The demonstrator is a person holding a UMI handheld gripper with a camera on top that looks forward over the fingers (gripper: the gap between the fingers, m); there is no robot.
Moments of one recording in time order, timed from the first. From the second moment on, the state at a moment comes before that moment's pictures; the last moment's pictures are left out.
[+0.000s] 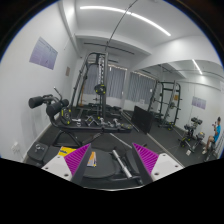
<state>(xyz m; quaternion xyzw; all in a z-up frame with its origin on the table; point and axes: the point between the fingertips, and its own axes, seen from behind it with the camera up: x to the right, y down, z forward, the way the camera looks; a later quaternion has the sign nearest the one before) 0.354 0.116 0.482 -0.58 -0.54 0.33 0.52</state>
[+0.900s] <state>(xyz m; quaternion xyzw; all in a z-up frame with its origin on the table) 0.286 -0.066 0.362 -0.58 -0.59 0.38 0.41</state>
